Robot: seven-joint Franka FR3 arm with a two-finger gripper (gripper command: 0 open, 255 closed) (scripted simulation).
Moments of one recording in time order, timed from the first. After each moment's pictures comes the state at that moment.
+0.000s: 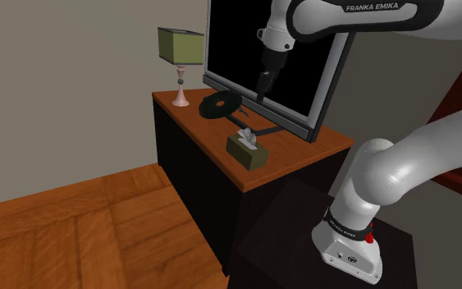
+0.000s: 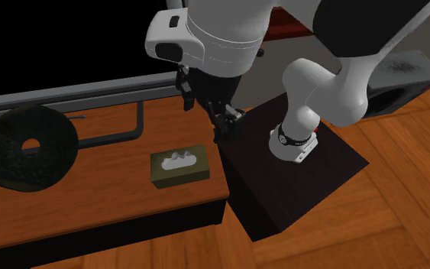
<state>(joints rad) 0.03 -0.66 0.00 -2.35 -0.15 1.82 -0.13</state>
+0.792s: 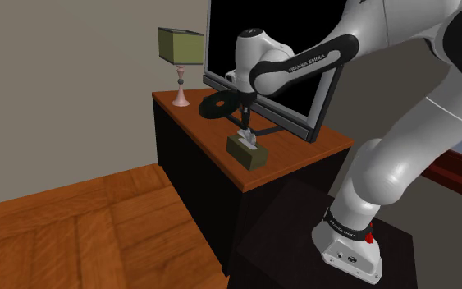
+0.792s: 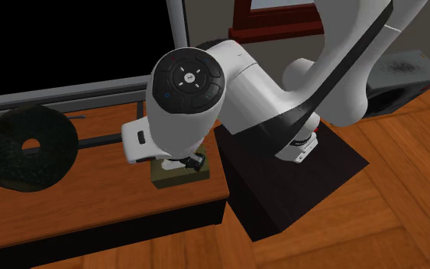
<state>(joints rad) 0.03 -0.32 -0.01 -2.42 -0.41 2.15 -0.33</state>
